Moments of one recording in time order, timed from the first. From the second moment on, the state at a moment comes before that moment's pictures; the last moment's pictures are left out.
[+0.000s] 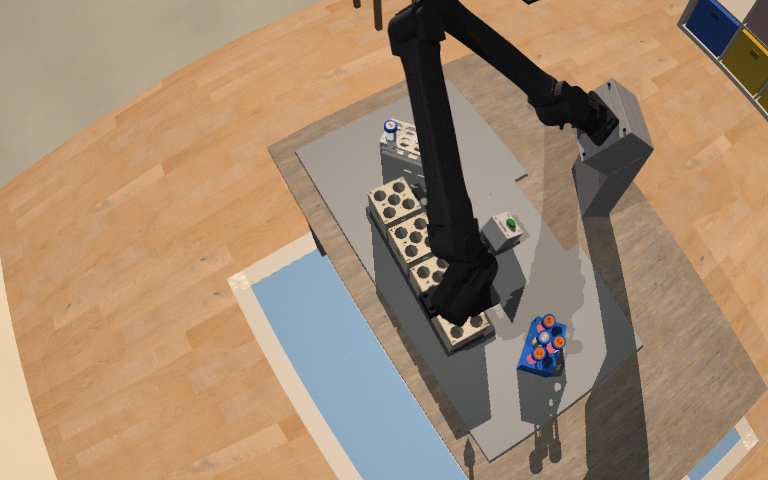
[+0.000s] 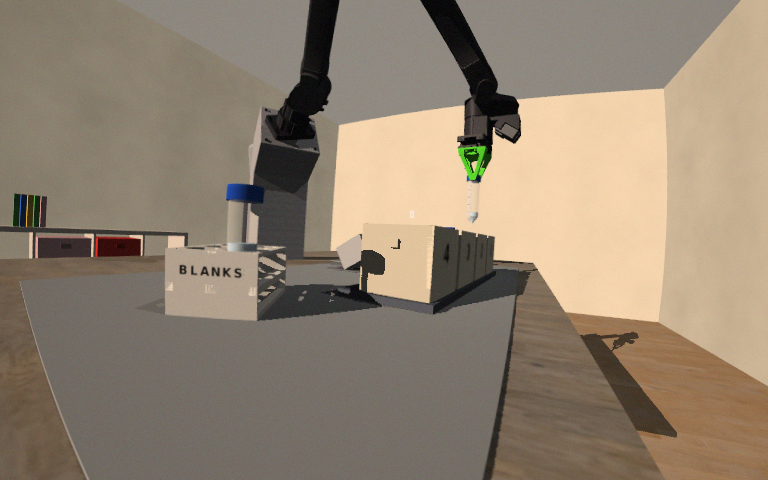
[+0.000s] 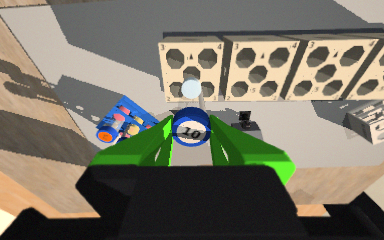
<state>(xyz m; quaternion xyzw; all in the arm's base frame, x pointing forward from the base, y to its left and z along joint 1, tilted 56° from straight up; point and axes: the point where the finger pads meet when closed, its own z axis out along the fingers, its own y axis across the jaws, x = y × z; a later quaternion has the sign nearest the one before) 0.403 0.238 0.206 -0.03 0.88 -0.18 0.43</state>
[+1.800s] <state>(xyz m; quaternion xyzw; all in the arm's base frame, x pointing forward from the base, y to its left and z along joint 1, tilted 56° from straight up) 0.439 0.227 0.184 -0.04 0.88 -0.19 0.43</state>
